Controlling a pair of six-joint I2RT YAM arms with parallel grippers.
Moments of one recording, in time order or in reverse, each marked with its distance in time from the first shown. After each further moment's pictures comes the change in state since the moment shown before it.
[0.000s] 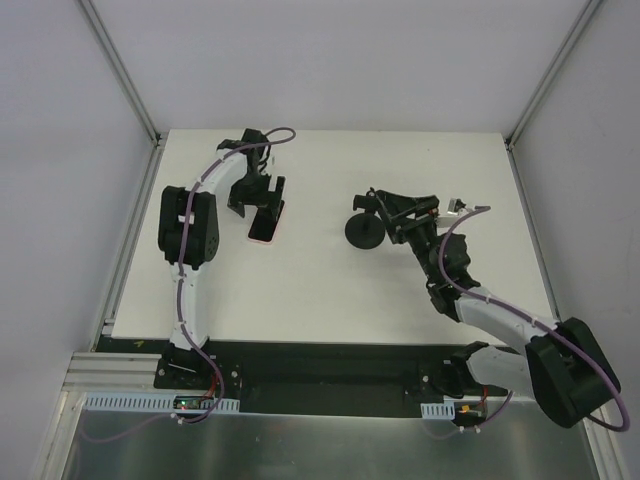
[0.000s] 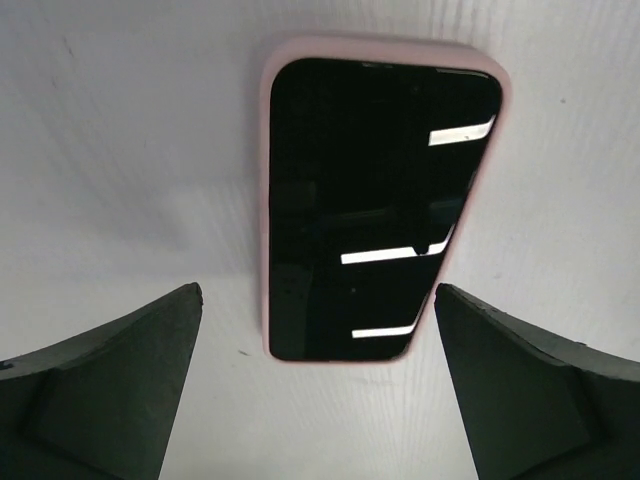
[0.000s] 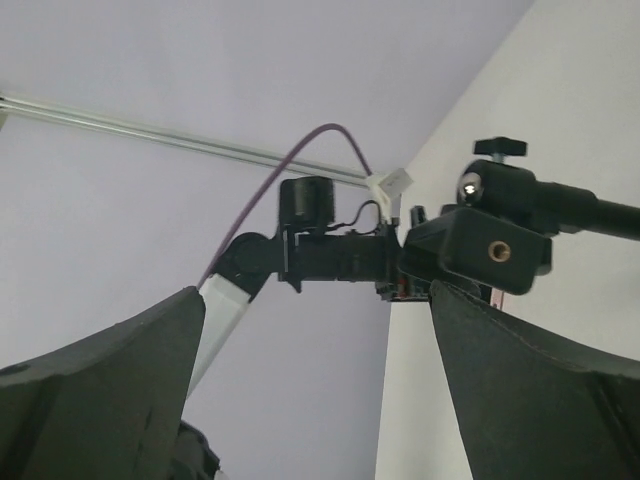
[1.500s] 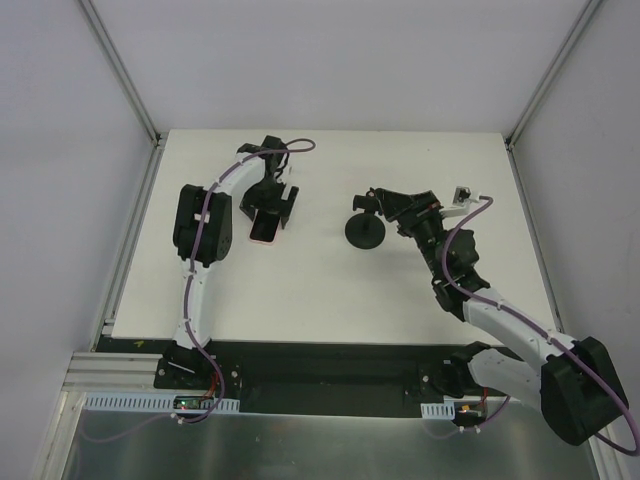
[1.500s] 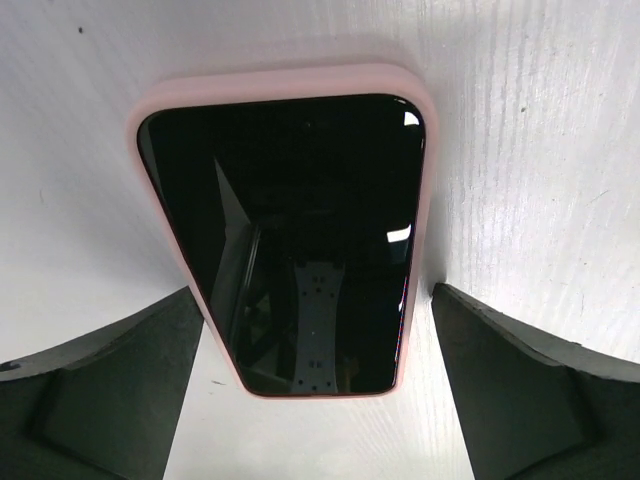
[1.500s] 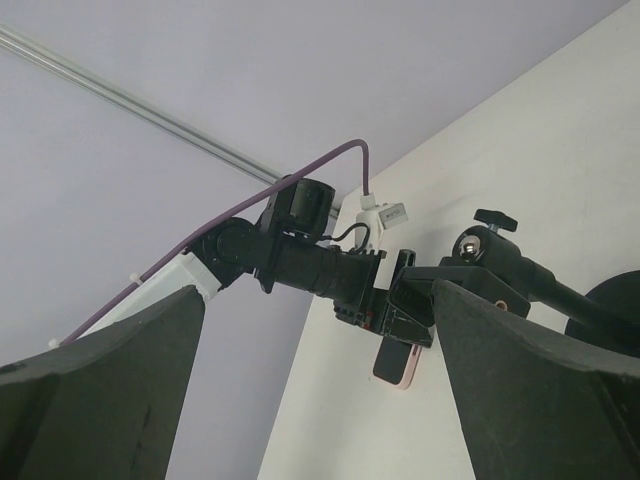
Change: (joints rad) left arm -0.079 0.138 0.113 -0.069 -0.062 0.080; right arm 0.000 -0.136 0.058 -0.122 0.016 -0.365
